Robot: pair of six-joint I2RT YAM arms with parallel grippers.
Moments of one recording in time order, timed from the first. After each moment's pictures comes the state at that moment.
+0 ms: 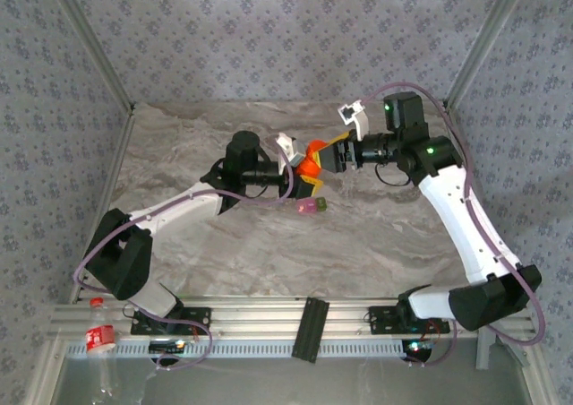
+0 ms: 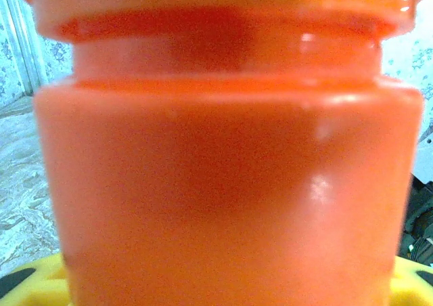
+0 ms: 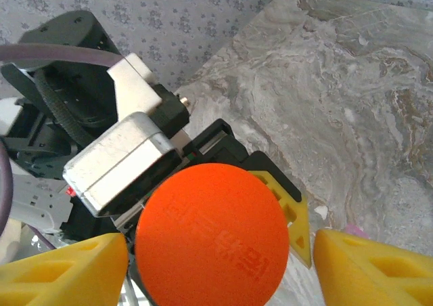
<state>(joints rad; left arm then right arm) -0.69 1.55 1.07 0.29 0.82 0.00 0.34 1.32 1.48 -0.79 -0.77 0.03</state>
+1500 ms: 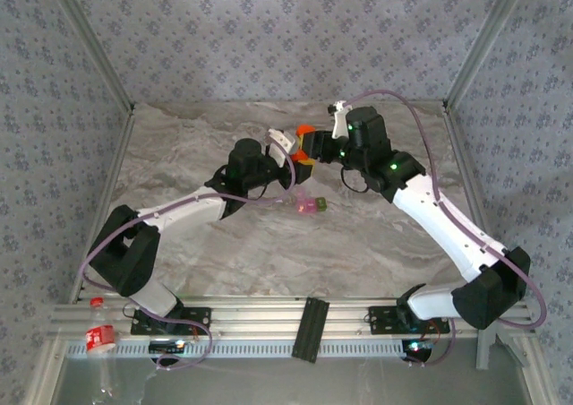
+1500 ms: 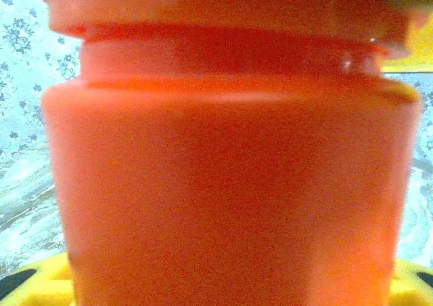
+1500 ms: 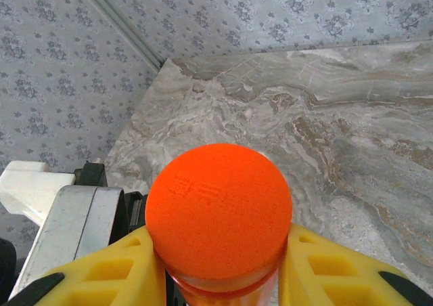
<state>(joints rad) -0.70 1.58 1.00 0.40 0.32 -0.07 0.57 1.34 1.31 -0.40 -0.15 0.46</state>
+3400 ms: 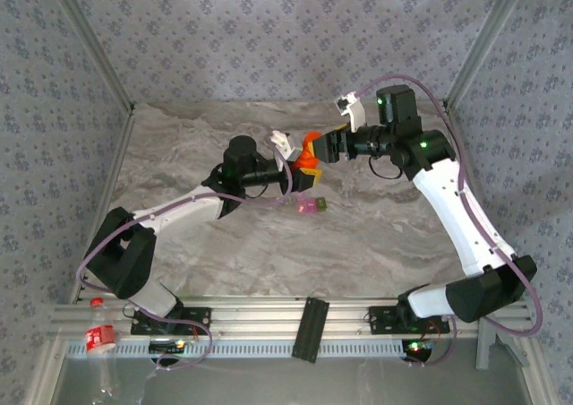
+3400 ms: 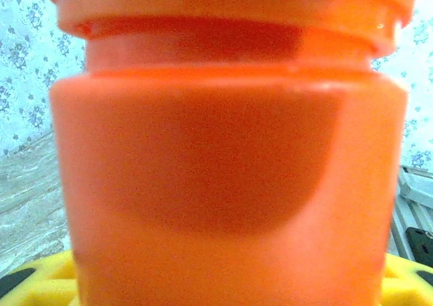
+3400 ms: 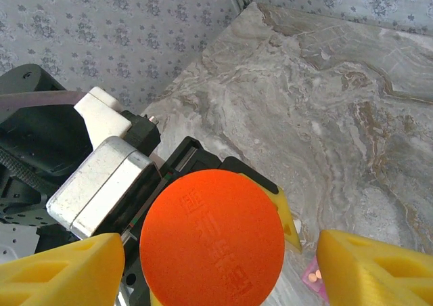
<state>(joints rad) -0.69 1.56 1.01 0.46 0.65 -0.05 0.38 1.37 1.54 -0.75 -0.64 0.09</state>
